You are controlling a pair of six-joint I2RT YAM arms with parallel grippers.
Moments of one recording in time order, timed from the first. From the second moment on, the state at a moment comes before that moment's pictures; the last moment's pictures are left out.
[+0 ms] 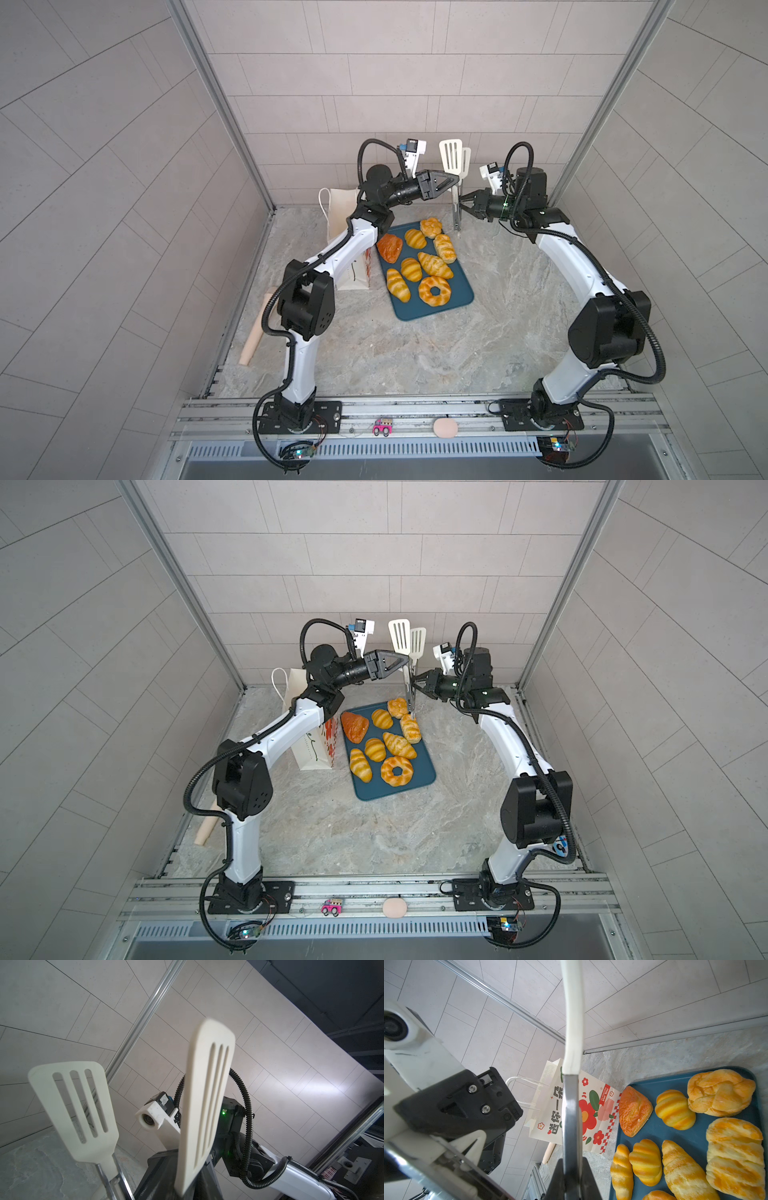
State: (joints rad) left arm -0.49 2.06 1.86 0.60 0.84 -0.95; right arm 0.09 1.68 1.60 -0.30 -0.90 0.65
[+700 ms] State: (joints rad) left arm -0.50 2.11 1.93 0.85 0.85 -1.16; right arm 0.10 1.69 1.79 -0.52 -0.94 0.49
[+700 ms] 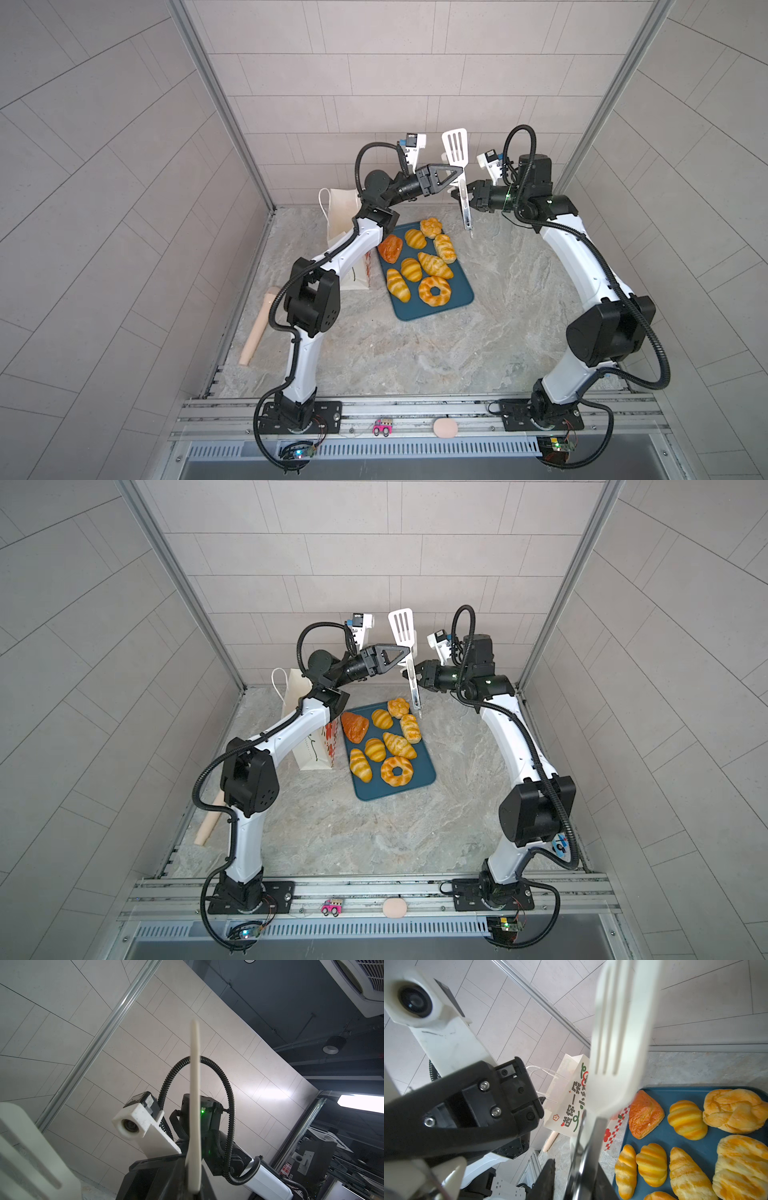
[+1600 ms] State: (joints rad) left arm -0.55 2.21 2.01 0.88 0.80 -1.16; right arm -0.07 1.35 1.29 -0.06 -0.92 0.64
